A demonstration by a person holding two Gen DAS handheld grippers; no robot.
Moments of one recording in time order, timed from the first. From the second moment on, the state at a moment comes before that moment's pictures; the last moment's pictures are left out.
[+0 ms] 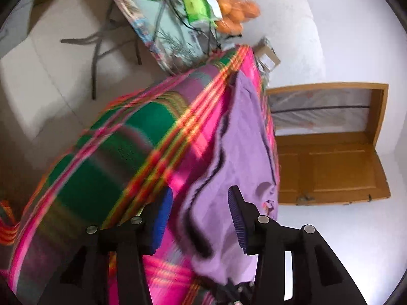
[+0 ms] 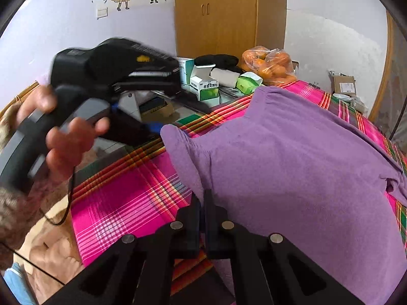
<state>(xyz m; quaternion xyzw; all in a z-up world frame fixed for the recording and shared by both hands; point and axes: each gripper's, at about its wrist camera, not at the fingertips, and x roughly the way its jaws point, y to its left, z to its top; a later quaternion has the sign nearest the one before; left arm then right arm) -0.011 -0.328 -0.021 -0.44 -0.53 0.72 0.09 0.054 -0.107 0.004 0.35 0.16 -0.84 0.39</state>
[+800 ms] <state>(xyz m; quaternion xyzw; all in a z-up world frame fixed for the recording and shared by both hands) -0.084 -0.314 -0.019 -0.51 -0.41 0.75 0.11 0.054 -0.117 0.002 0.37 0.15 -0.82 0.41</state>
